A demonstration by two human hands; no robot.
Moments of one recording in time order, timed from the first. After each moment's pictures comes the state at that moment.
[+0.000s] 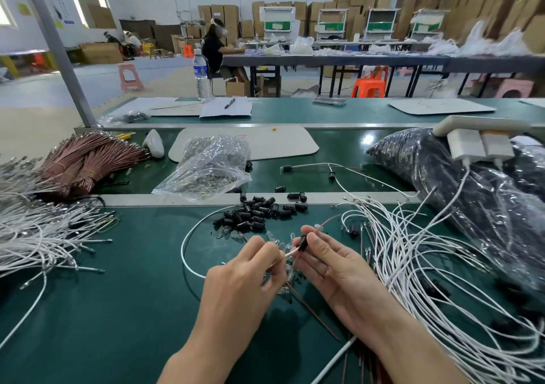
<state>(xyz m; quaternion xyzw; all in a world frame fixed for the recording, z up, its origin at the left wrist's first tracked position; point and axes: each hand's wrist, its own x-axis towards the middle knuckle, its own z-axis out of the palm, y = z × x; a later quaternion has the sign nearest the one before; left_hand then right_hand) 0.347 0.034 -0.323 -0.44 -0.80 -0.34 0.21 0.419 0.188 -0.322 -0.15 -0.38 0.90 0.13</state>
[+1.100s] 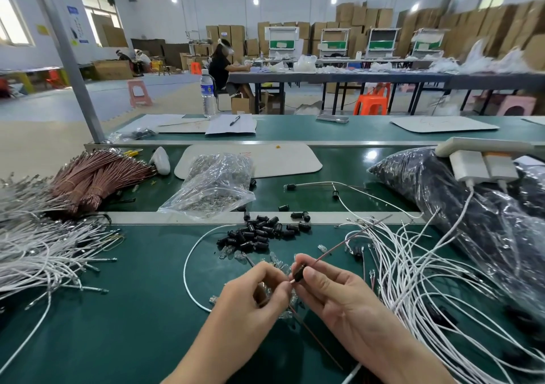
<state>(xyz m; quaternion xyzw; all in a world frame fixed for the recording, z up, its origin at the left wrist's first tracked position) 0.333 0.032 -0.332 -0.41 -0.75 -0.52 -0.04 0.421 0.193 -0.321 -0.13 -0.38 0.91 0.07</state>
